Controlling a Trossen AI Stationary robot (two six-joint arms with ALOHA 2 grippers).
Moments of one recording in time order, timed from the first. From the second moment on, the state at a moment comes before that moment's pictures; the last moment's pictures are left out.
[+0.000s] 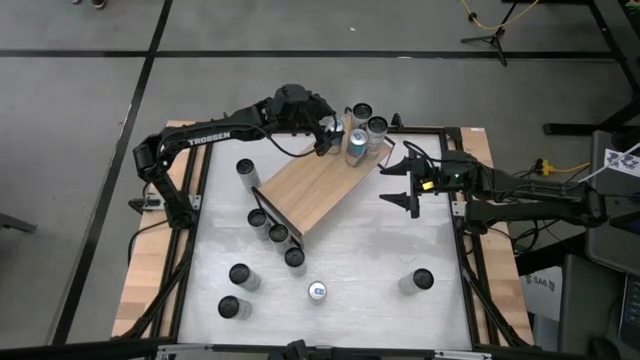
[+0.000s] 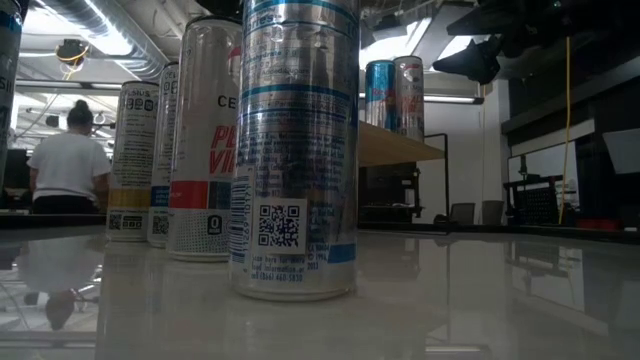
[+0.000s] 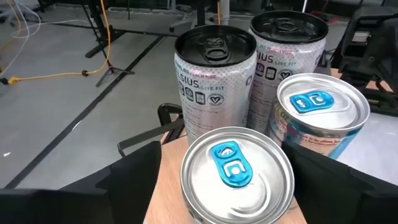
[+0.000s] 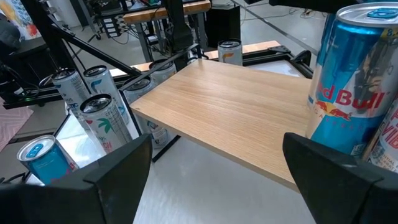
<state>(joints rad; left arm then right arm) 0.45 1.69 1.48 -0.21 0.05 0.07 -0.20 0.77 0.60 -0.08 -0.18 0.10</state>
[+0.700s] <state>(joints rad) 0.51 1.69 1.48 -0.21 0.39 0.09 -0.20 0.77 0.60 -0.08 -0.18 0.10</state>
